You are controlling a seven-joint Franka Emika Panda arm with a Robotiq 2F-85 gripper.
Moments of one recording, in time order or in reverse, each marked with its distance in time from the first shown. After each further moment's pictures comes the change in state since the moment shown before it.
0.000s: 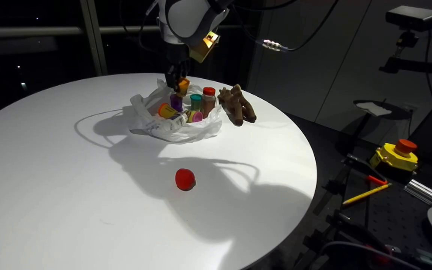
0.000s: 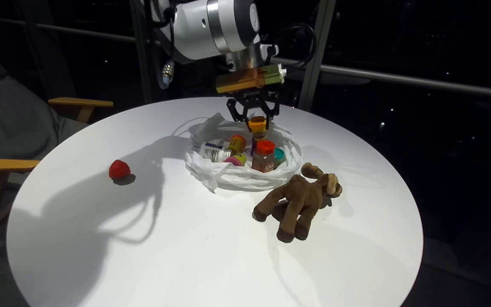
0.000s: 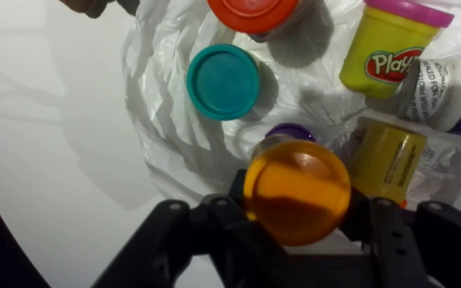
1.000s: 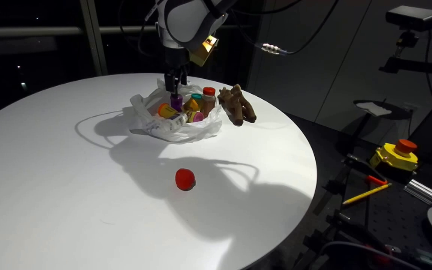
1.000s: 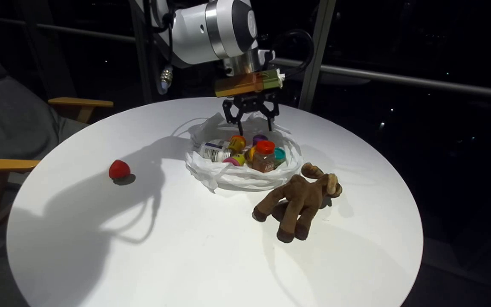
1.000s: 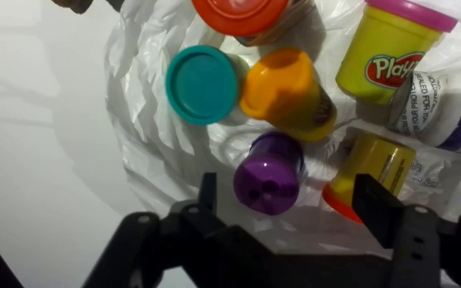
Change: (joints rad) arm 0.000 0.014 0.008 0.000 0.003 -0.001 -0.038
